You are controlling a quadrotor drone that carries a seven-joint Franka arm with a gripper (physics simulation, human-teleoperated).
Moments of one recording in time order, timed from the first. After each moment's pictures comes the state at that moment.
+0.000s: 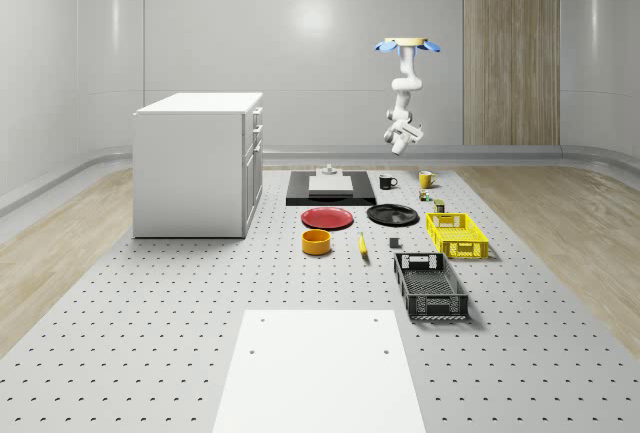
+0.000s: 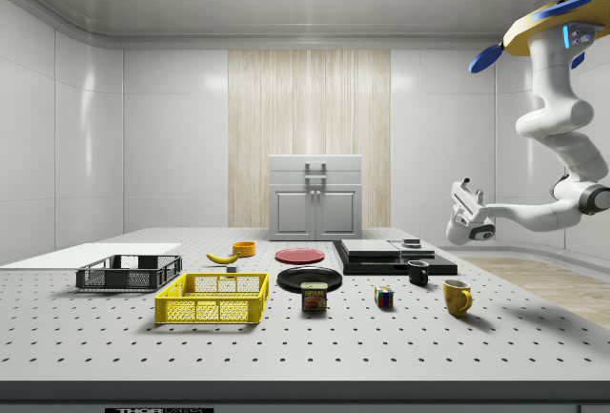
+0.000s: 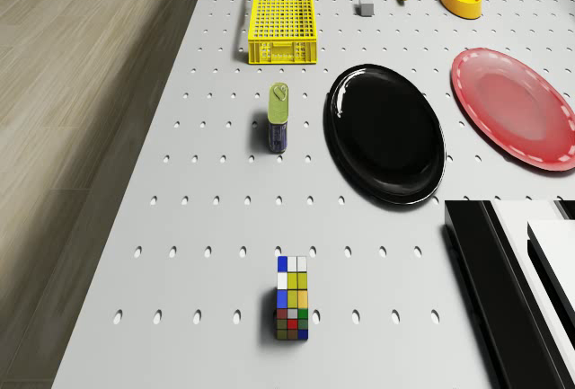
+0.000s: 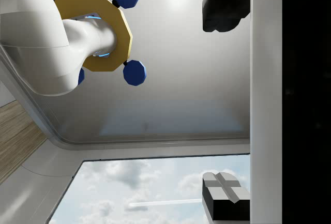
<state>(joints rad) -0.11 -0.74 0.33 -2.15 -0.47 1.41 0.85</state>
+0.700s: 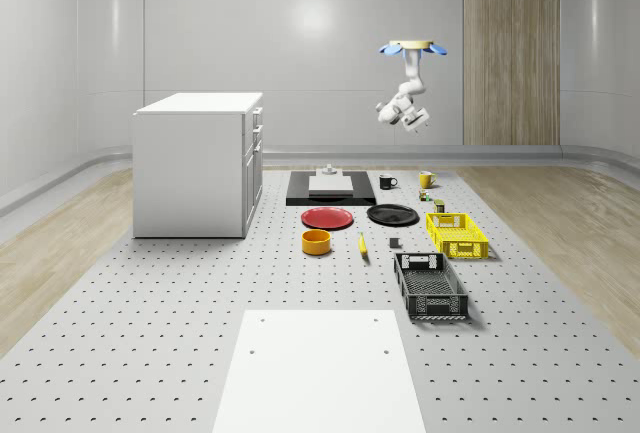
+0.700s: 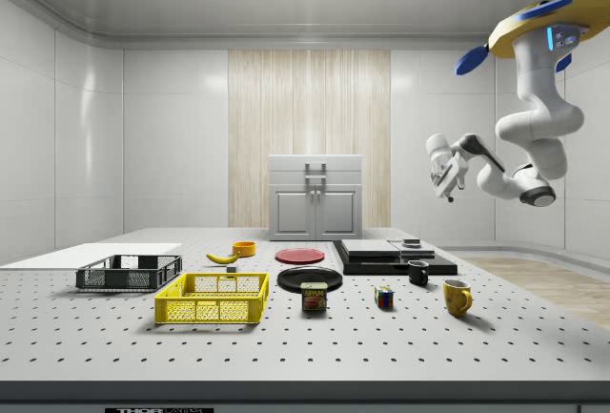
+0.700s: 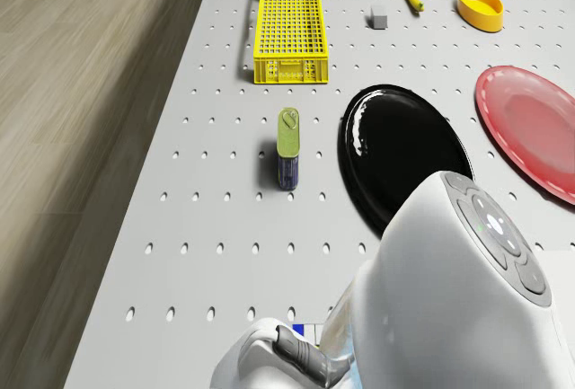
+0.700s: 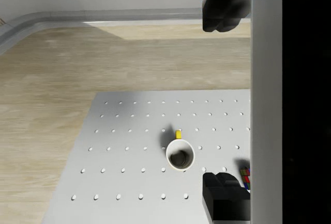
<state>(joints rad) -0.67 -0.92 1.07 -2.82 -1.78 1.29 1.32</state>
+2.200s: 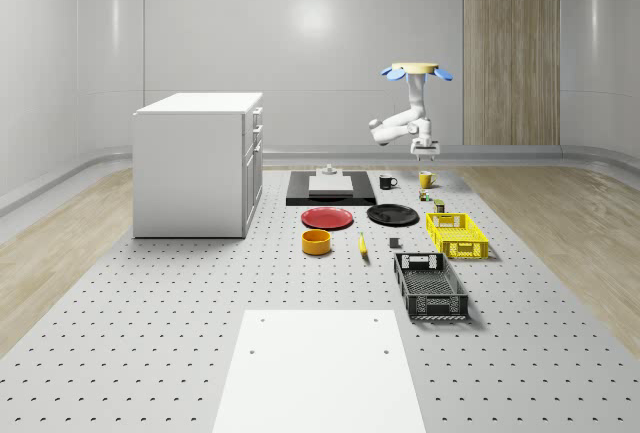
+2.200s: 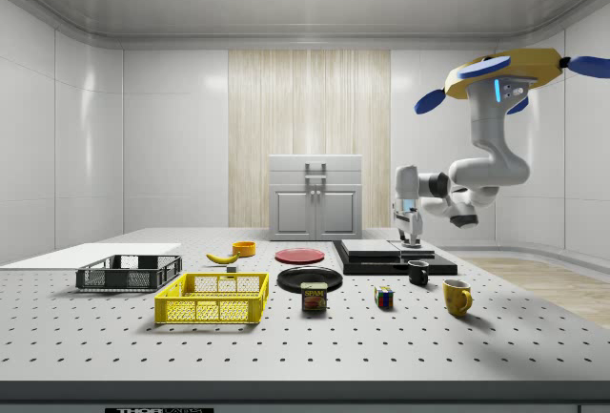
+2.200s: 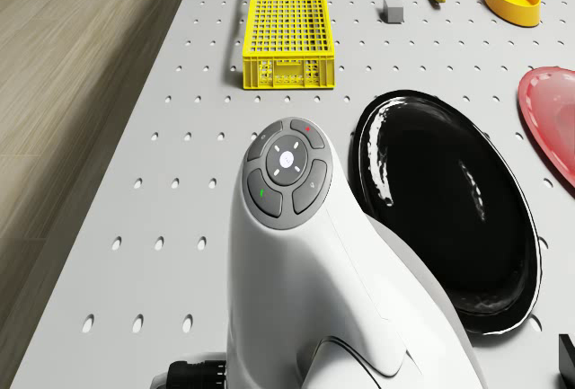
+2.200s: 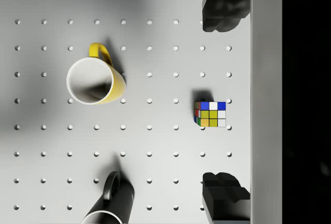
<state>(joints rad) -1.07 -1.14 1.29 -2.89 -1.95 1.22 1.60</state>
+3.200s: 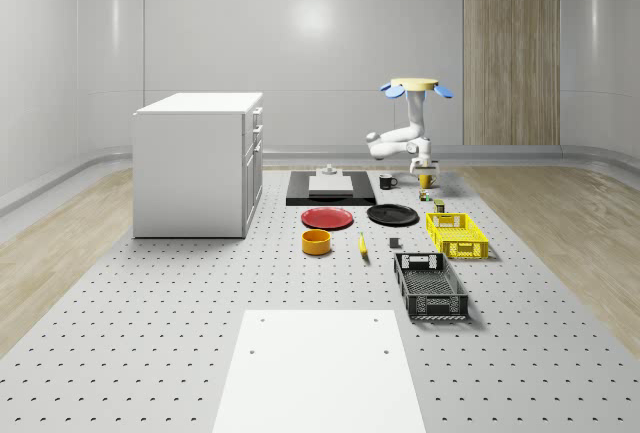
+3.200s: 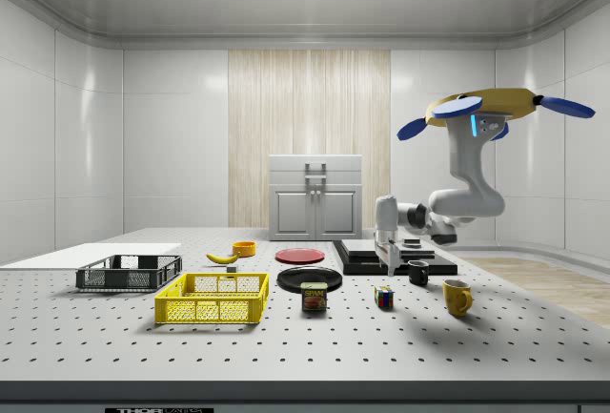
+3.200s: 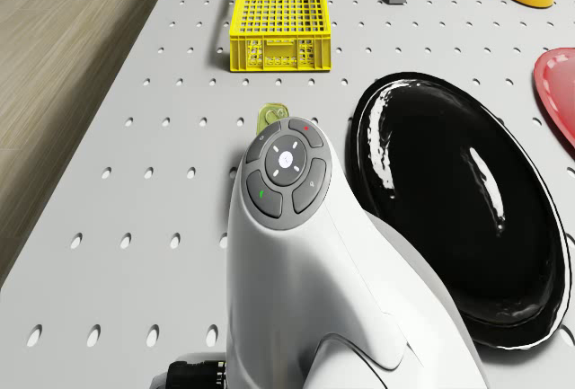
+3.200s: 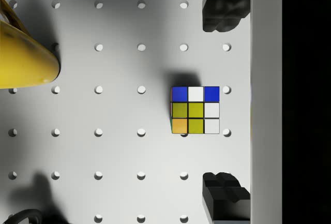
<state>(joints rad) -1.10 -1.23 1.31 -2.89 -1.90 1.31 1.63</state>
